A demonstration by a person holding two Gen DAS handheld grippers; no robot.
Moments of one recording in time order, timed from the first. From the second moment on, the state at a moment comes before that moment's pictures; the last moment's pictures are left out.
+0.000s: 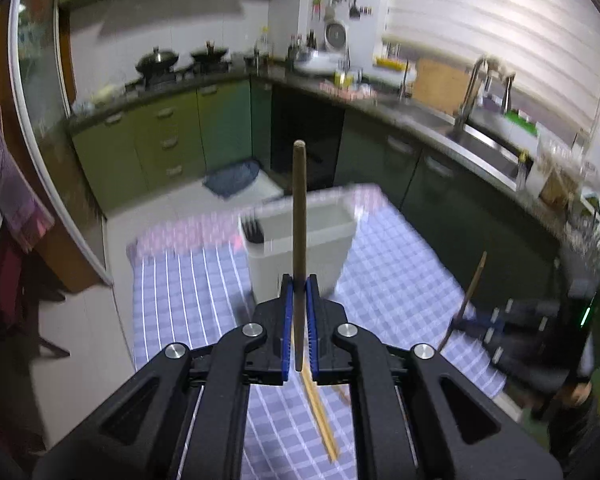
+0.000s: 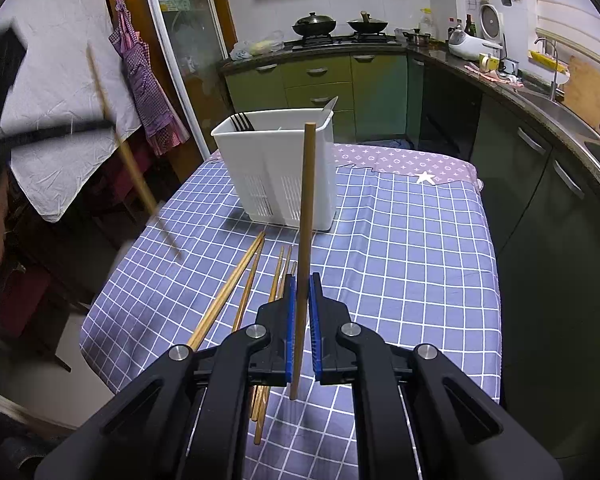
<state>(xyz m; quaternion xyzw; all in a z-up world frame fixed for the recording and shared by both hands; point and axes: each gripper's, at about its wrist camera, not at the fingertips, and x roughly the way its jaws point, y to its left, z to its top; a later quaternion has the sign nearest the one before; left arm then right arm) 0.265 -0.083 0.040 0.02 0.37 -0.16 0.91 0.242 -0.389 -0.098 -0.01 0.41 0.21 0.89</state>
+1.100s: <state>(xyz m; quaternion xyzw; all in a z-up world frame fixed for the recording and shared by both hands) 0.342 -0.080 0.013 0.02 0.37 -0.10 0.93 0.311 -0.381 0.054 0.06 0.24 0.20 0.95</state>
